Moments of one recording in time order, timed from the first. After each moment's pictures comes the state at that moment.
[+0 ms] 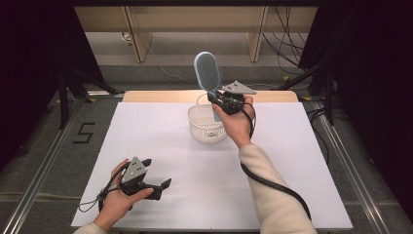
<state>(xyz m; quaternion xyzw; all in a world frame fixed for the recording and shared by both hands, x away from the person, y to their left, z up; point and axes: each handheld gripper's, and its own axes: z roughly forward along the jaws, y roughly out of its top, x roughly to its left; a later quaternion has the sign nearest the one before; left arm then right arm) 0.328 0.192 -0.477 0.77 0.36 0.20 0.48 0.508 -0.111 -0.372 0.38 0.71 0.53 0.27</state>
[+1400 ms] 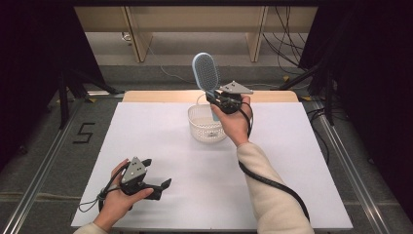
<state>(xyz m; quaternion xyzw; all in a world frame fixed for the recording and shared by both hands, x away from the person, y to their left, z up) 0.328 0.192 -0.477 0.78 0.36 0.20 0.48 0.517 -0.107 -0.380 0.37 0.71 0.53 0.27</state>
